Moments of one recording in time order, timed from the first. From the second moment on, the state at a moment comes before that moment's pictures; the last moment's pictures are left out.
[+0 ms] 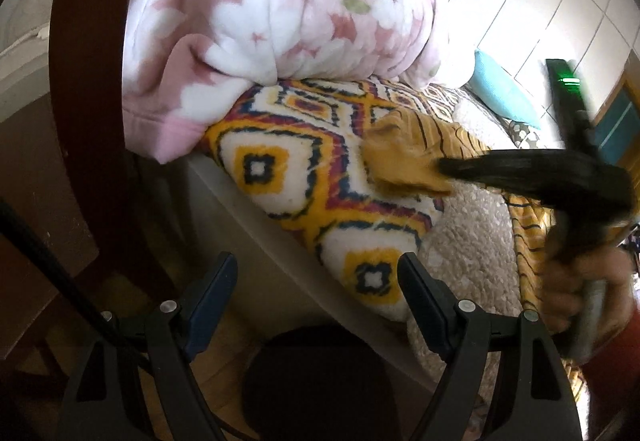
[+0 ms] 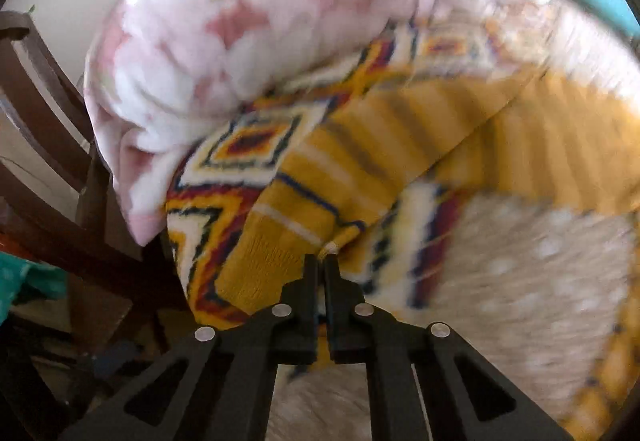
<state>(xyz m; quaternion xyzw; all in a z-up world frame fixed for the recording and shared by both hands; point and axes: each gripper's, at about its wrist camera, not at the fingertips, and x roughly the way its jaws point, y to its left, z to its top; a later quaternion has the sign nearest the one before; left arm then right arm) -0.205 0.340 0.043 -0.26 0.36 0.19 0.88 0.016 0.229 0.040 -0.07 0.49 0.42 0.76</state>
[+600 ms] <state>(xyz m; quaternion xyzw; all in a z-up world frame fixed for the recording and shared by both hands) -0.139 0.238 0.077 -0.15 0.38 0.10 0.91 0.130 -0.221 0.094 -0.03 0.46 -0.02 0.89</state>
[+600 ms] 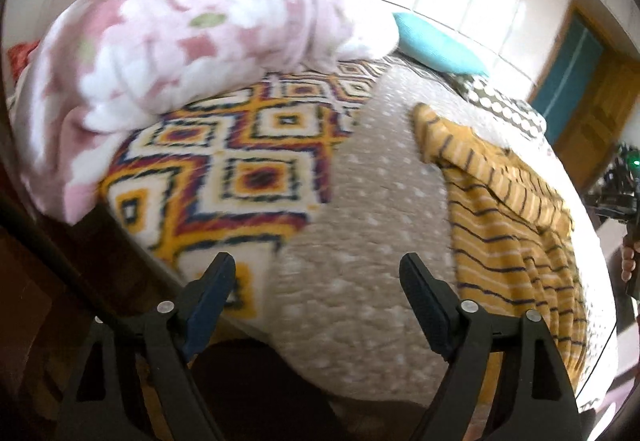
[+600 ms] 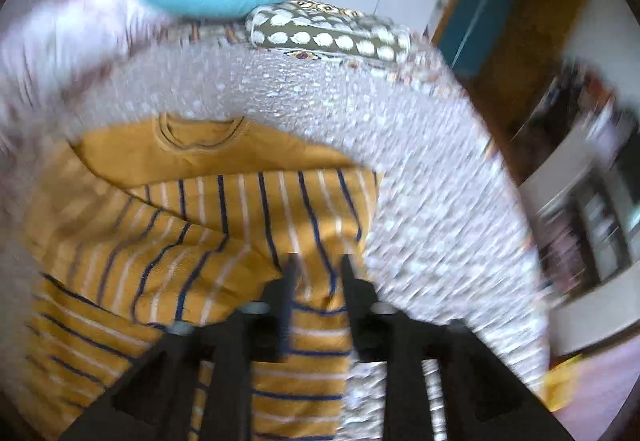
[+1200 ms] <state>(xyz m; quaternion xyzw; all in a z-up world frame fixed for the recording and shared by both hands) -0.088 0.148 0.074 -0.09 0.42 0.03 0.90 0.126 -0.215 0.024 0.03 0.47 0.06 0.88</state>
